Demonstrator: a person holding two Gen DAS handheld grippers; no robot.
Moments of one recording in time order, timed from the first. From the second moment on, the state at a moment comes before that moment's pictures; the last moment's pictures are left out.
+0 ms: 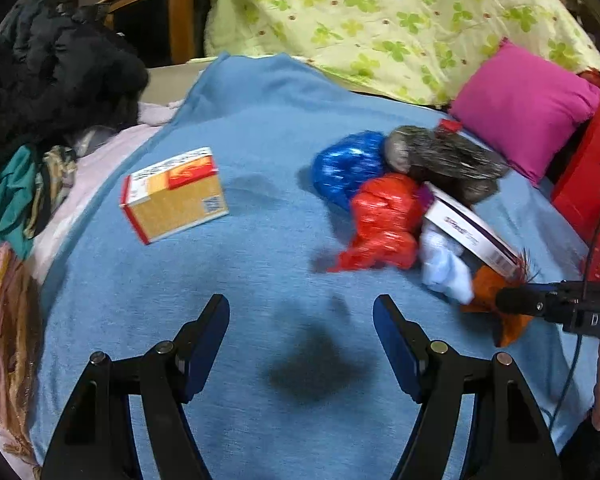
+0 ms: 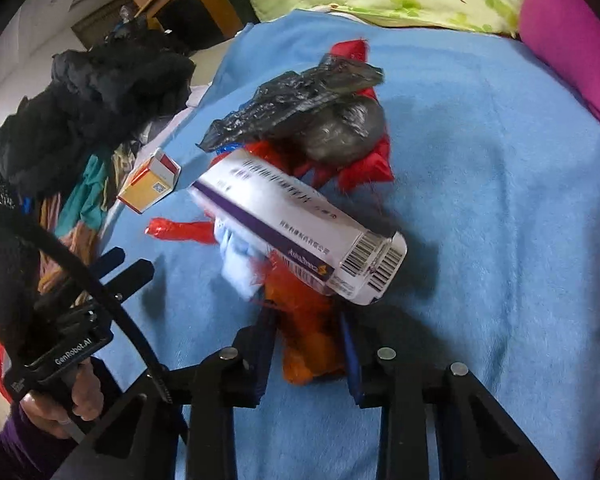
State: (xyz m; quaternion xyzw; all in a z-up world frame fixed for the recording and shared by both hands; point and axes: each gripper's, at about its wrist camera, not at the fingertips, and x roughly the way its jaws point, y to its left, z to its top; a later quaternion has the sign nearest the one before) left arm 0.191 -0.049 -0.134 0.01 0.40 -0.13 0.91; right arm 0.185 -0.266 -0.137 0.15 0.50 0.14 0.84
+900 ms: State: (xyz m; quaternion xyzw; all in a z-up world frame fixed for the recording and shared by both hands) left arm 0.213 -0.140 -0.133 0.00 0.45 -0.22 0.86; right arm 0.120 -0.338 -0.072 0.24 0.37 0.09 0.89
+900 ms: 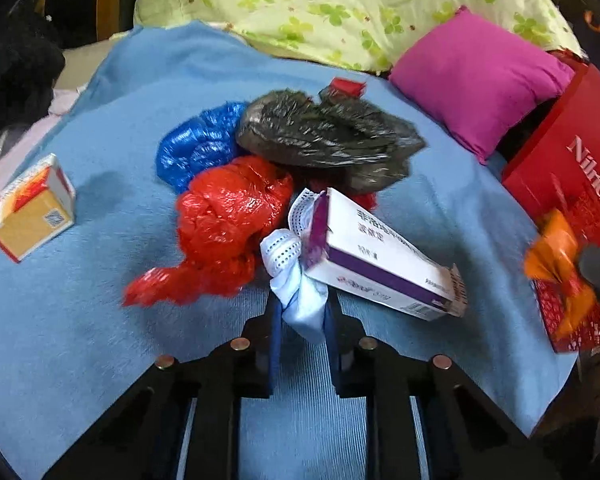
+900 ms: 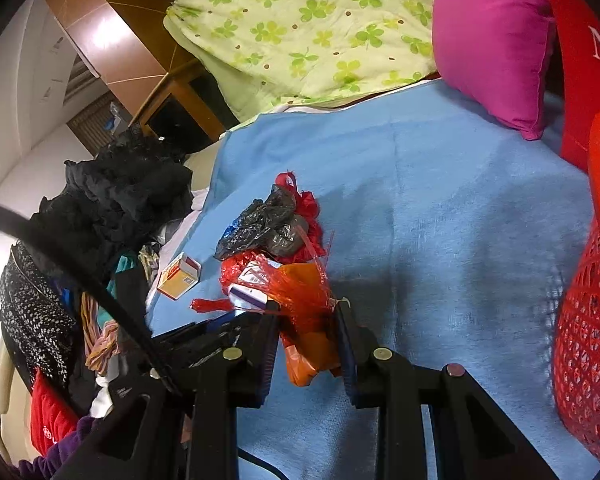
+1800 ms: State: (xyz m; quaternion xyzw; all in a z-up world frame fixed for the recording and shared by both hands) left arm 0.125 -0.086 -0.124 0.06 0.45 -0.18 0.88; right arm 0.087 -0.295 -0.135 0.24 0.46 0.06 0.85
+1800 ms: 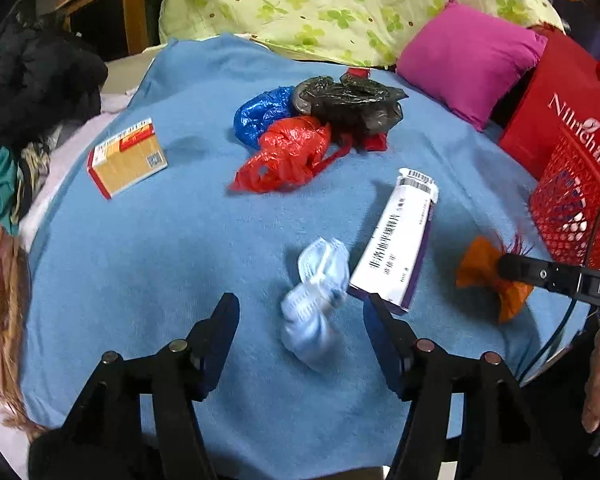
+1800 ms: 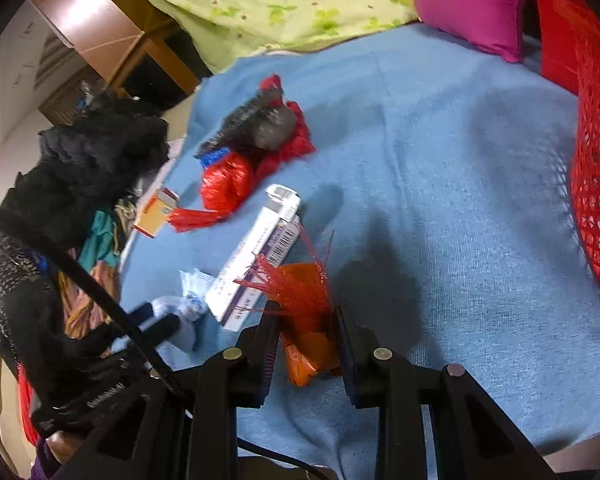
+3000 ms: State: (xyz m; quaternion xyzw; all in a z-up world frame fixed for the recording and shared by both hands) left arm 0.081 -0.157 -0.004 0.13 0.30 -0.19 0.93; right arm 0.017 -0.324 -0.035 0.21 0.23 0.02 0.95
